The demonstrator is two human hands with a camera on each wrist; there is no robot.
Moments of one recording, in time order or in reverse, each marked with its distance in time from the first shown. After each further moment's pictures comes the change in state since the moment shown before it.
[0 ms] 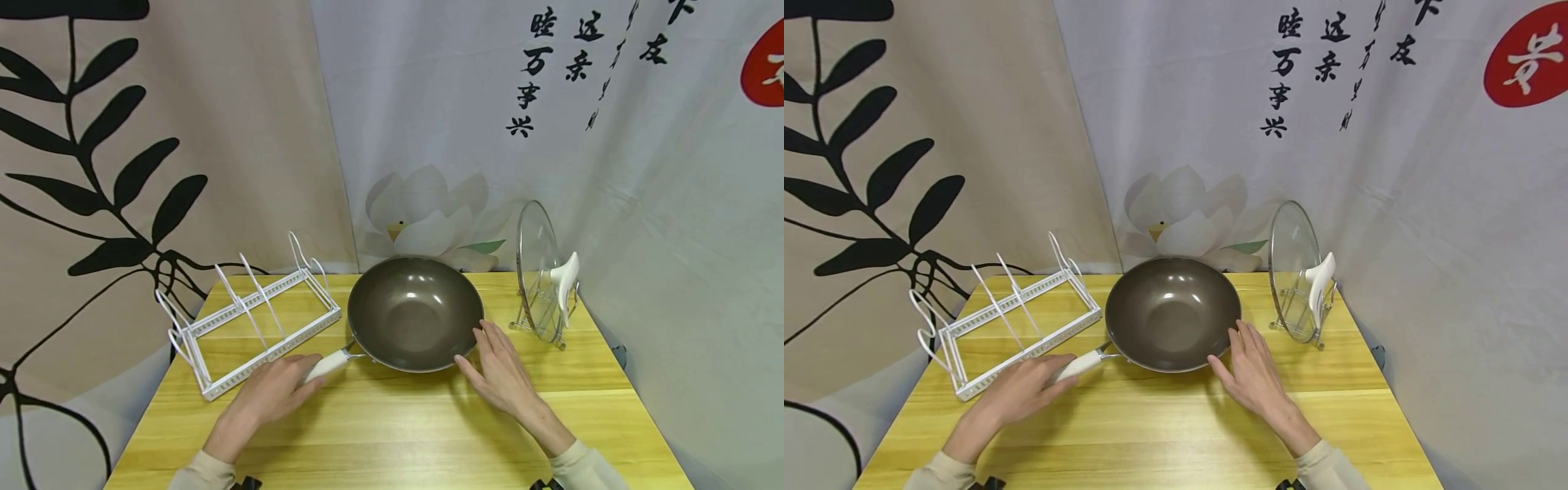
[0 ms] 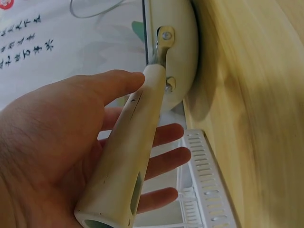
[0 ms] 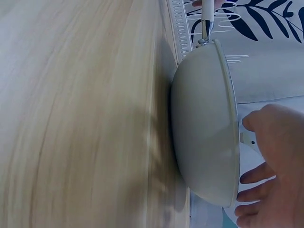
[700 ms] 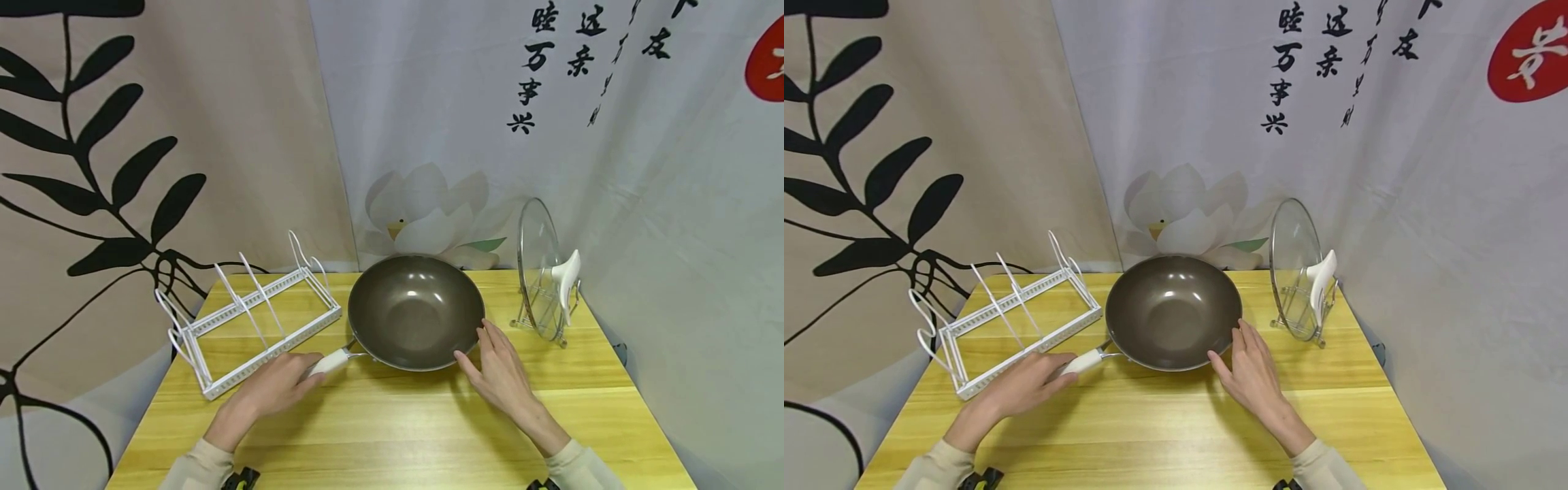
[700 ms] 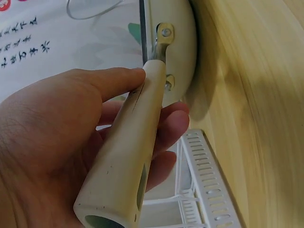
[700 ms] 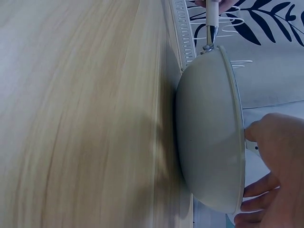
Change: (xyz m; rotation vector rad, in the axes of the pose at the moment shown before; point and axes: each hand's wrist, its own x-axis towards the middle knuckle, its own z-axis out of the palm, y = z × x) left_hand 0.011 -0.004 -0.008 -0.176 -0.148 0.037; right_hand 0.001 -0.006 0.007 0.007 0.090 0.035
